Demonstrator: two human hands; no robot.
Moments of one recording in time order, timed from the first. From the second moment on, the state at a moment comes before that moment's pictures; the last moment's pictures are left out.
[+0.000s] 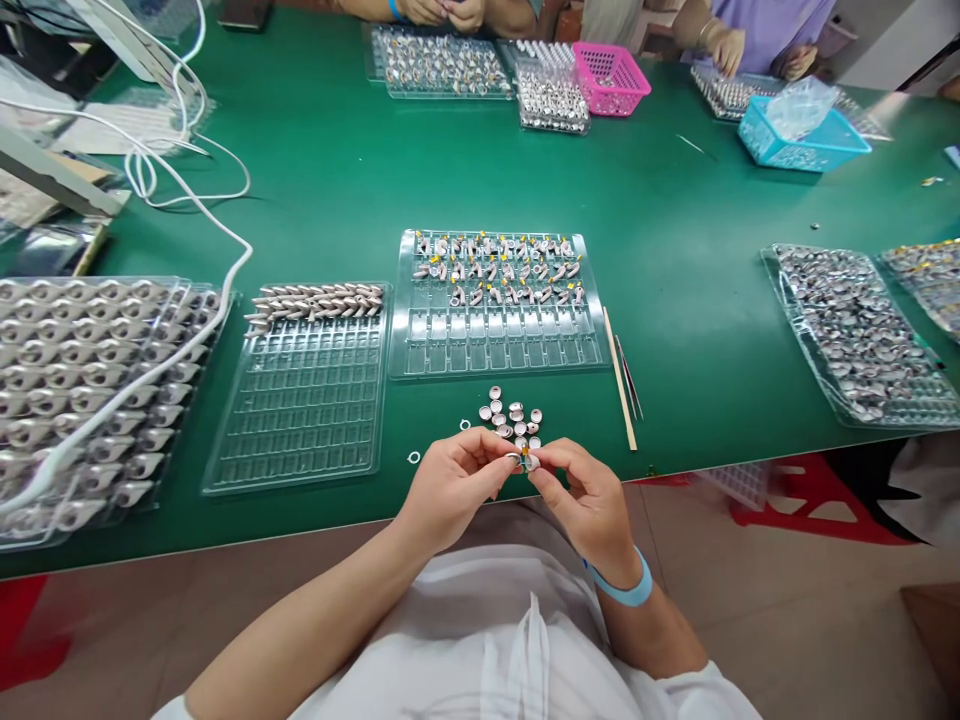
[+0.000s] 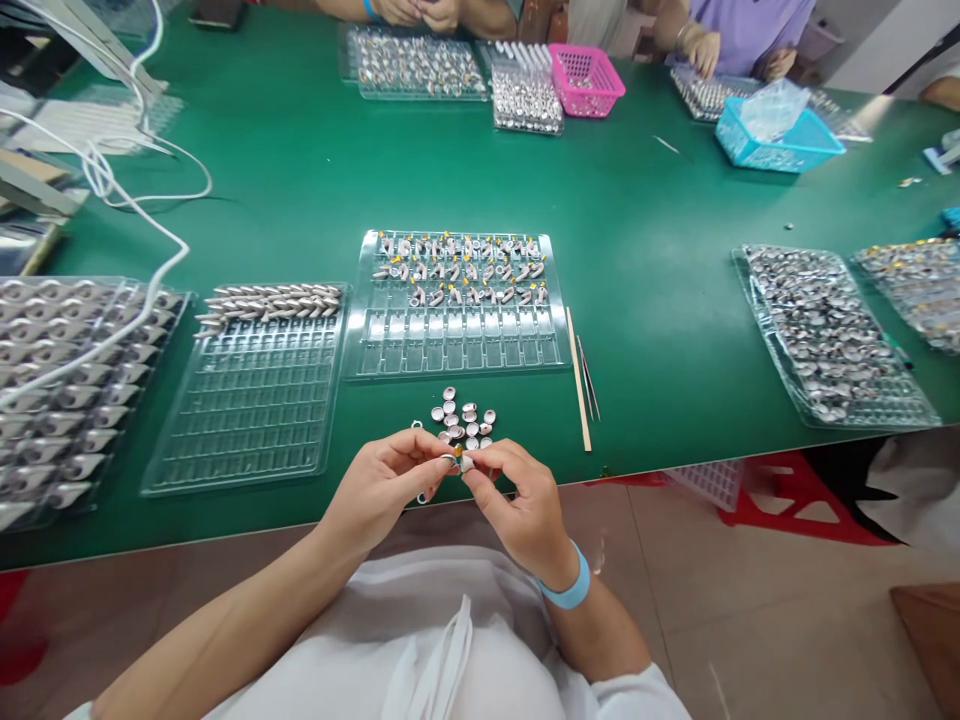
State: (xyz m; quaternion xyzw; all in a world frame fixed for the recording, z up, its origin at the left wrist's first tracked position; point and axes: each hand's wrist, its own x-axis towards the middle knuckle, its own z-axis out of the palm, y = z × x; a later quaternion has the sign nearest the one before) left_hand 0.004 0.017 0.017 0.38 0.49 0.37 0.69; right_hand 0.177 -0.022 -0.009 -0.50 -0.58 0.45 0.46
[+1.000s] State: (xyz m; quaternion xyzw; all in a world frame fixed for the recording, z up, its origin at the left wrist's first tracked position) left_hand 0.008 0.015 0.019 0.45 0.49 0.36 0.65; right_hand 0.166 -0.032 -0.012 -0.53 -0.46 0.52 0.49
